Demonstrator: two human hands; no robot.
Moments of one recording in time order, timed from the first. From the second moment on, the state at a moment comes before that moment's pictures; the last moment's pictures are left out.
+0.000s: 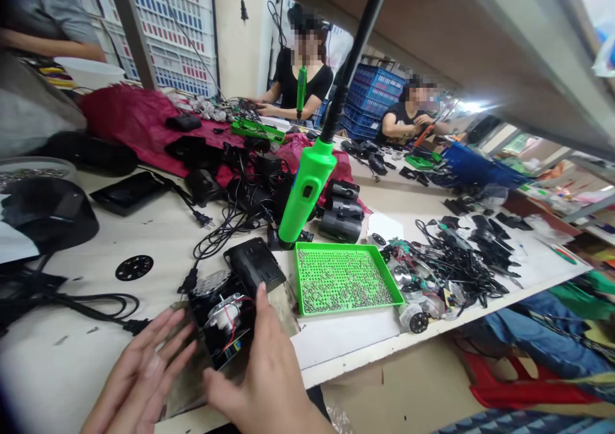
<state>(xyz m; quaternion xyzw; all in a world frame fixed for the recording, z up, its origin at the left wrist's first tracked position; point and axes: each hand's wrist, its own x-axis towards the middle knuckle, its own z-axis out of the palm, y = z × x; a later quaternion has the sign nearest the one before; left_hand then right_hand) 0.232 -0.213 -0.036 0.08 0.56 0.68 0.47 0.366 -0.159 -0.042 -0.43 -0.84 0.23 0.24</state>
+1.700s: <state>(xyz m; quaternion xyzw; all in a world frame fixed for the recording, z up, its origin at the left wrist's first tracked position) 0.236 -0.201 -0.055 -0.03 0.30 0.69 0.66 0.393 -0.165 -0.017 -0.37 -0.86 0.09 0.33</state>
